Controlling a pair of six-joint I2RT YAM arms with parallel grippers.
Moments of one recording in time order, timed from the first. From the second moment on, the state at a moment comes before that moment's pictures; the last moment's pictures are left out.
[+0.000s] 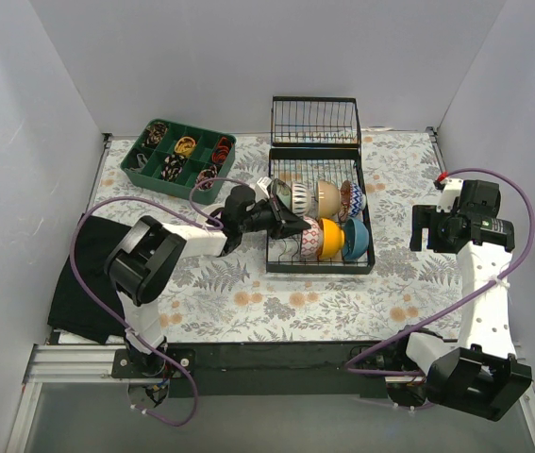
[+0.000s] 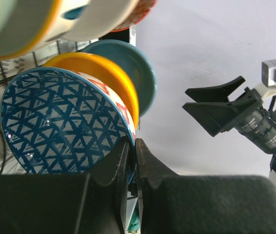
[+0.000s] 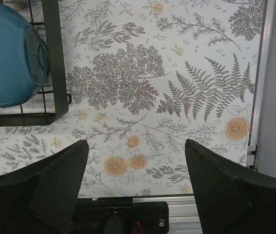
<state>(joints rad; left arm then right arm) -0.64 1.84 0.95 0.62 0.58 -1.32 -0.24 1.04 1.06 -1.00 -0.14 -0.19</state>
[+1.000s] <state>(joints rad) -0.64 1.79 0.93 0.45 0.56 -1.20 -0.24 1.03 1.06 -0.99 -0.14 -0.21</state>
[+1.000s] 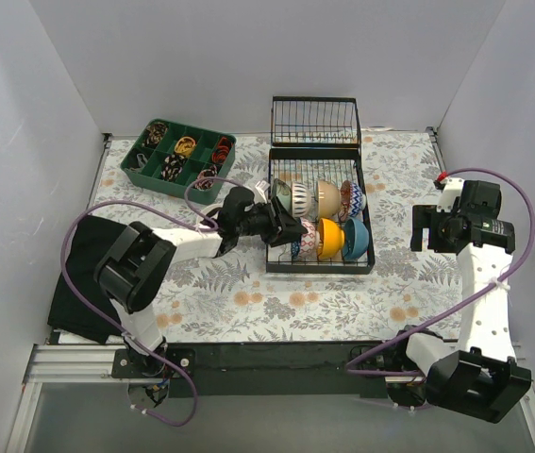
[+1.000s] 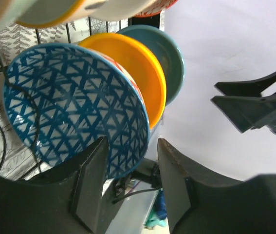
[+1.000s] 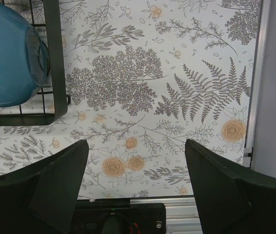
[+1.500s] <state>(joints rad) -0.58 1.52 1.17 -0.35 0.36 -0.35 -0.24 0.96 1.04 -0.97 -0.17 -0.20</state>
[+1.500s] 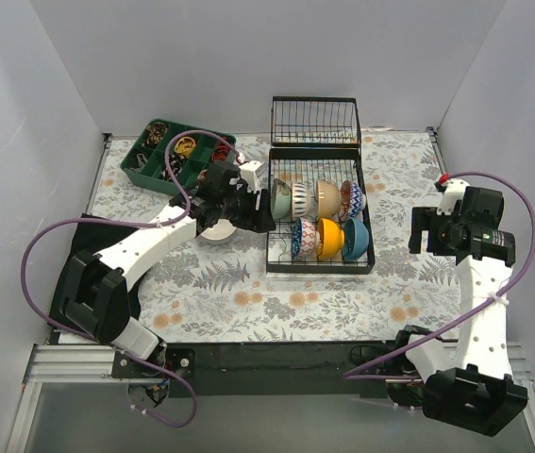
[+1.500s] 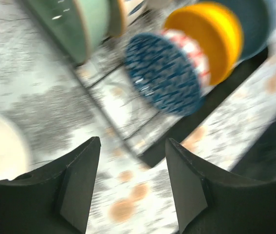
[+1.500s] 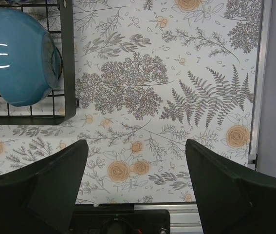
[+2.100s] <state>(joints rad) -0.56 1.56 1.14 -0.65 0.06 0.42 -0.24 0.89 1.03 -0.96 -0.20 -0.19</state>
